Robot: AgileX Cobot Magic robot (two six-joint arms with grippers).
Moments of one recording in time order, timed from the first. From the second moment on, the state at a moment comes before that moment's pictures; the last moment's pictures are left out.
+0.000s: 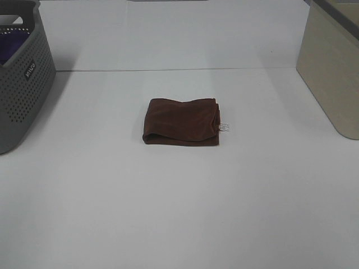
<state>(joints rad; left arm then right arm) 0.01 0.19 -0.50 -0.15 1.06 0.13 0.09 0.16 -0.51 0.11 1.06 -0.12</state>
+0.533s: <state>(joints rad) 0.03 0.00 -0.50 -0.15 1.06 0.13 0.06 -0.01 -0.51 0.14 1.06 -0.12</state>
